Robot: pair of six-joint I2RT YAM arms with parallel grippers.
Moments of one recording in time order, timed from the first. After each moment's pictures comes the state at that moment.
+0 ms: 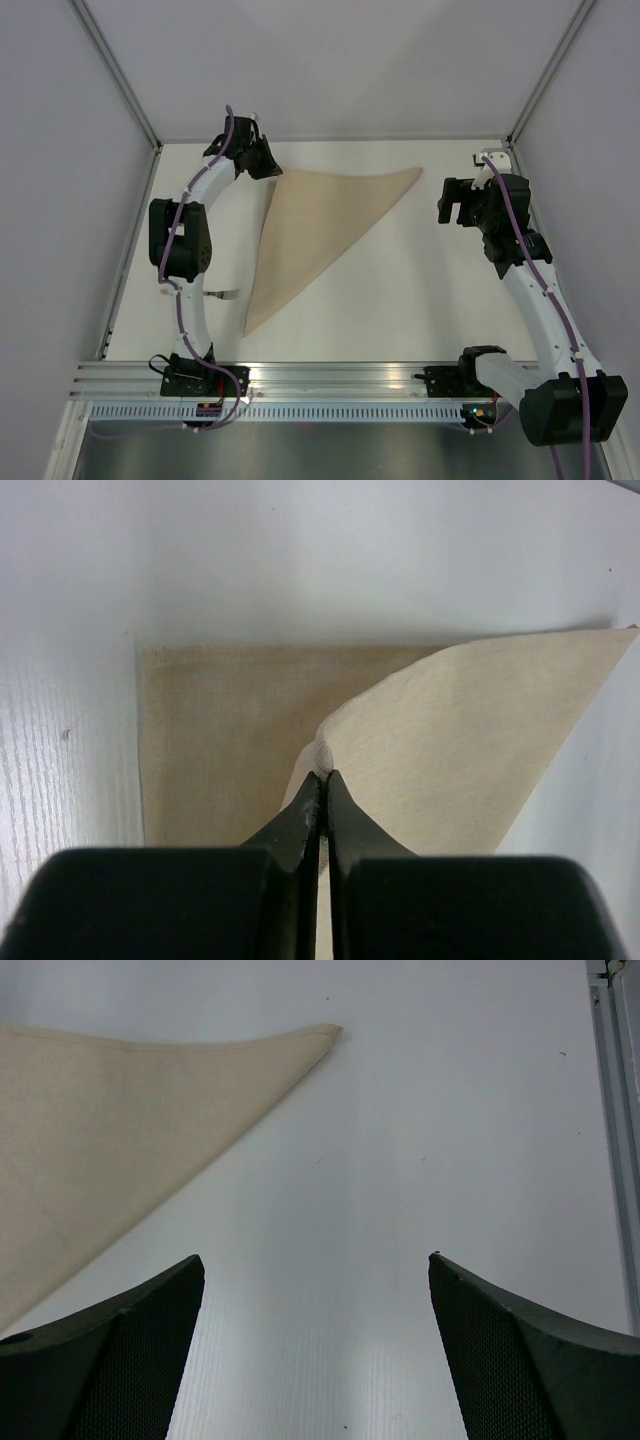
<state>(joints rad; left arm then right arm) -0.17 2.13 1.79 -0.42 0.27 -0.47 0.05 1.05 0.96 -0.35 -0.04 0.04</state>
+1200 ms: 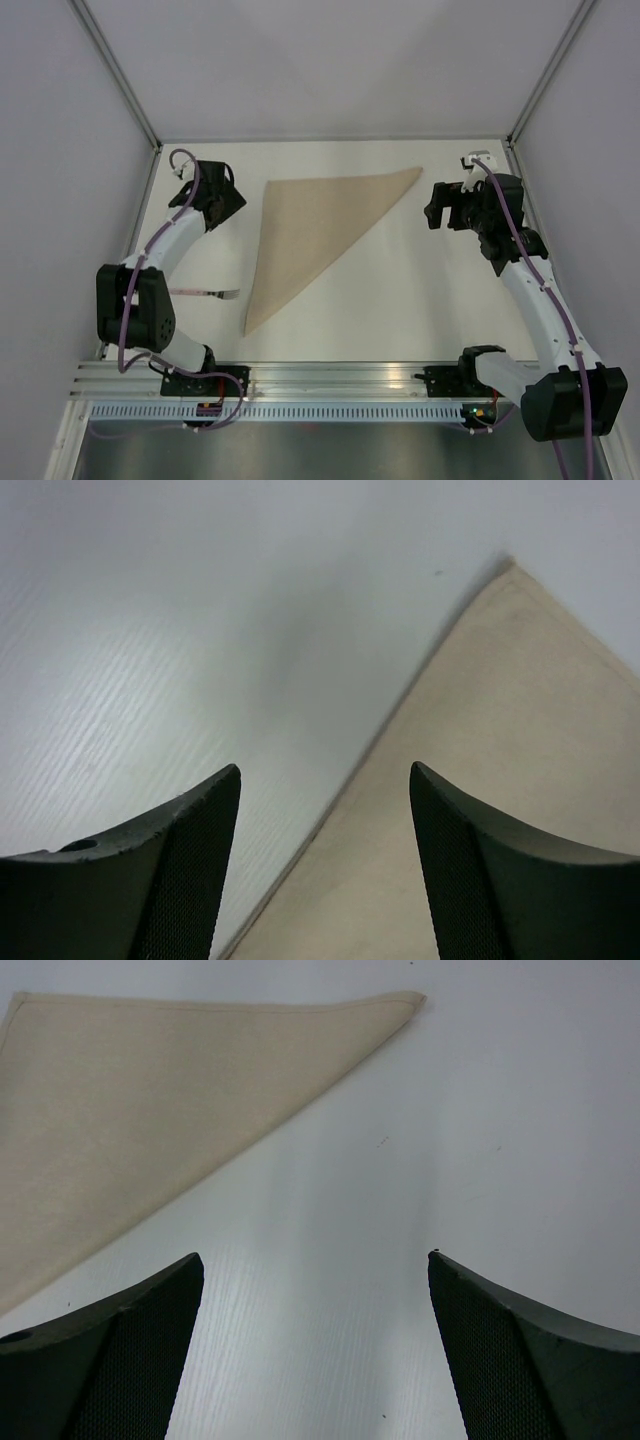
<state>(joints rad) -0.13 1.60 1.18 -0.42 -0.24 -0.69 0.07 1.07 0.96 -0.38 -0.16 0.05</state>
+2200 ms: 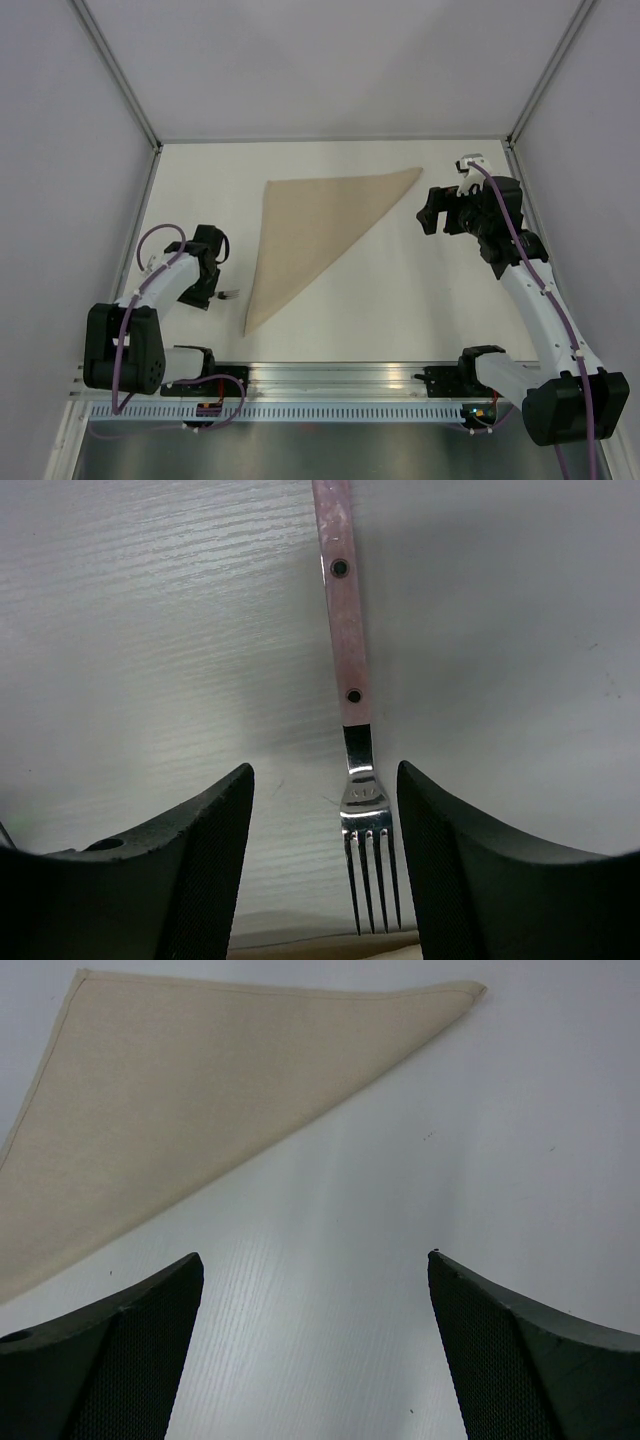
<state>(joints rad) -0.11 1.29 0.70 -0.88 -0.51 -1.48 0.09 1.06 0.95 -0.40 -0.26 0.06</state>
